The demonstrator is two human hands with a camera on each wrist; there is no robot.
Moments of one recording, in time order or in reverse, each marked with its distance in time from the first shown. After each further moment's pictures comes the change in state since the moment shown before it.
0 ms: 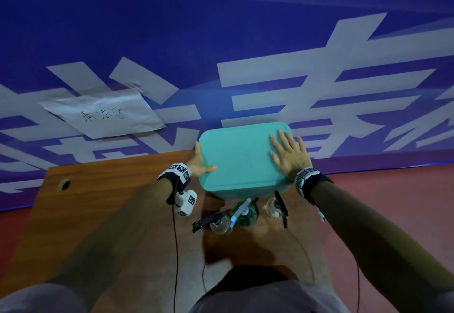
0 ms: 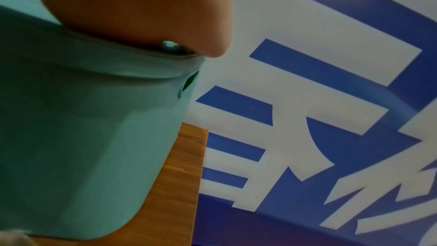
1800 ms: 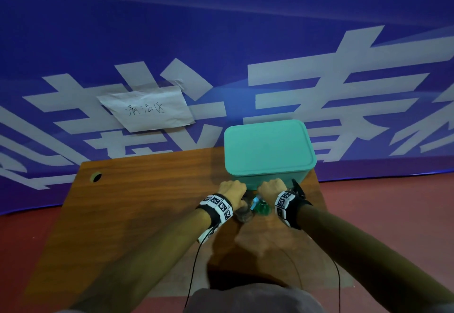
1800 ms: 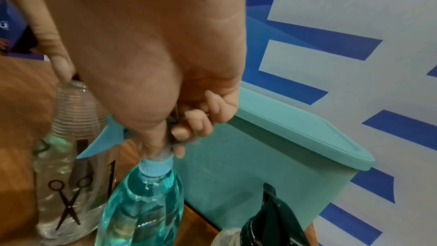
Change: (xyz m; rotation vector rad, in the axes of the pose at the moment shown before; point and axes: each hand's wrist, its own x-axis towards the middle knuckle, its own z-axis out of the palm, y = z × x) left_hand -0.185 0.033 0.080 1.124 0.037 0.182; right_hand -0.105 -0.173 -0.057 -0.286 -0.471 -0.264
